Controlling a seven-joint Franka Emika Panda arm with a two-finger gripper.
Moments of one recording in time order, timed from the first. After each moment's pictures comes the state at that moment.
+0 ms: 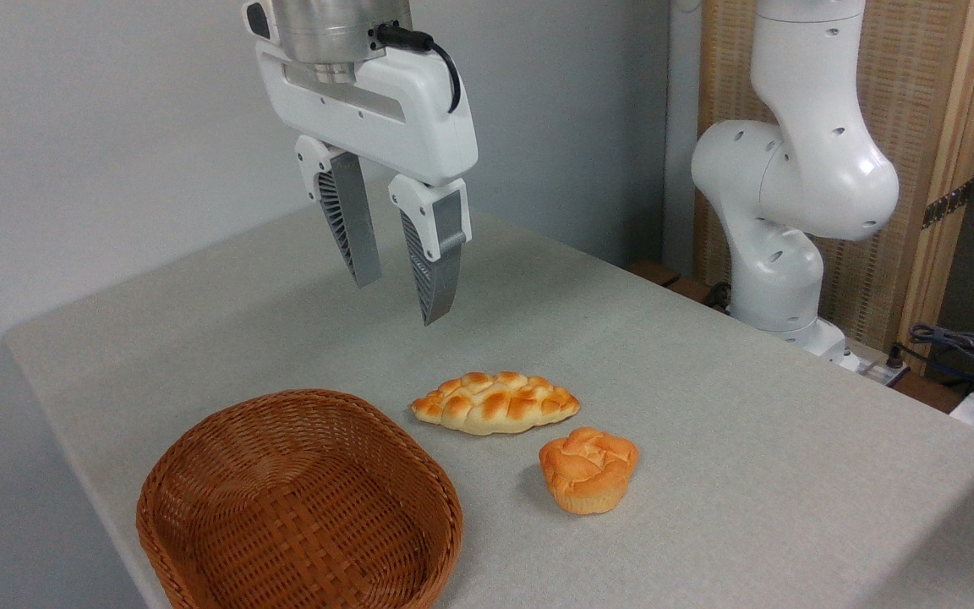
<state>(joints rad) 0.00 -0.03 0.01 -1.60 -0.05 1.57 0.70</state>
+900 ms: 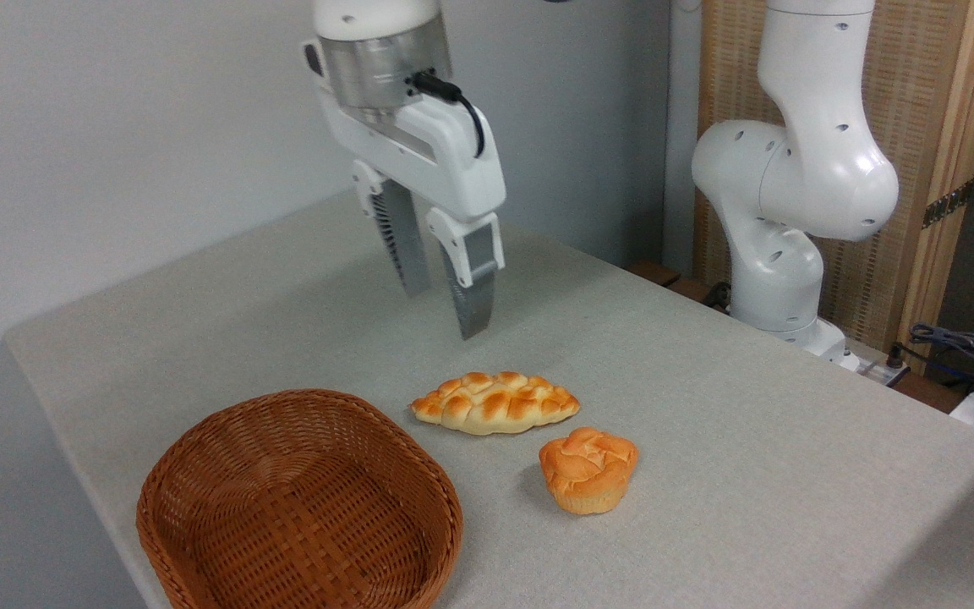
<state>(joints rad) -0.01 -0.15 0.01 -1.84 -0.05 1.63 0.86</state>
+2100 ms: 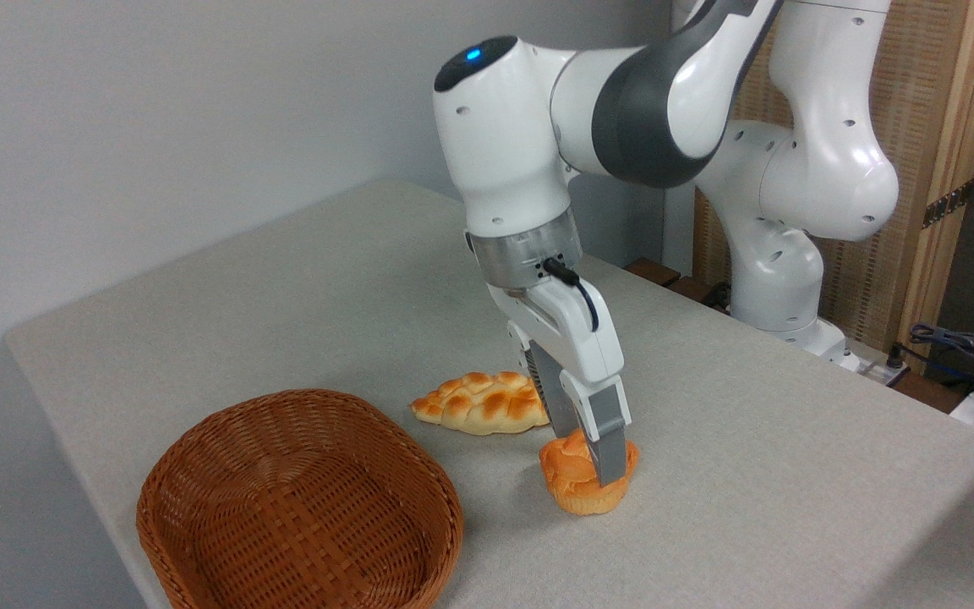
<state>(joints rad) -0.02 -0.29 0.09 -2.41 0.24 2.06 1.02</state>
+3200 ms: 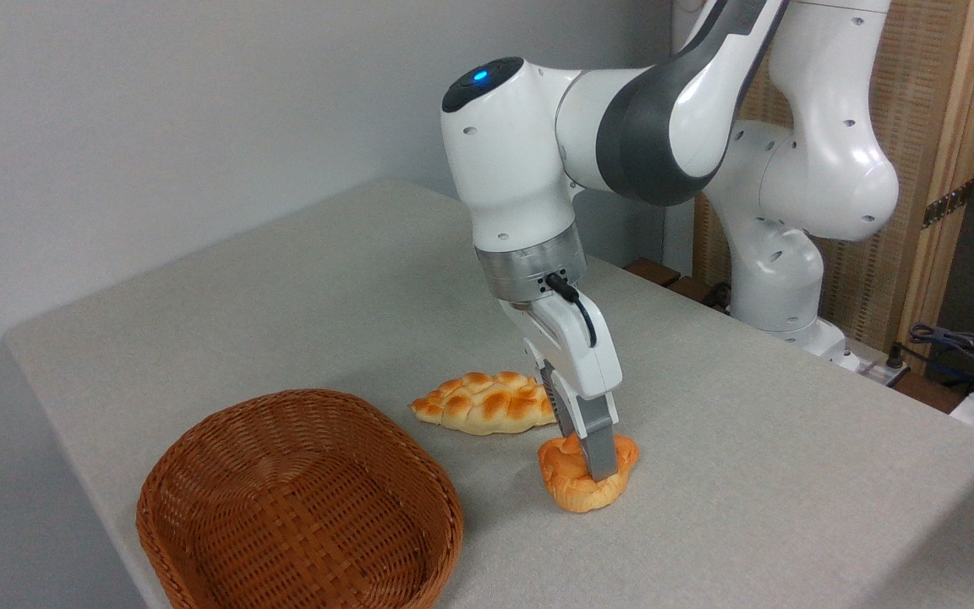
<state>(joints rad) -0.02 -0.28 0.09 -2.43 0.24 2.09 1.06</state>
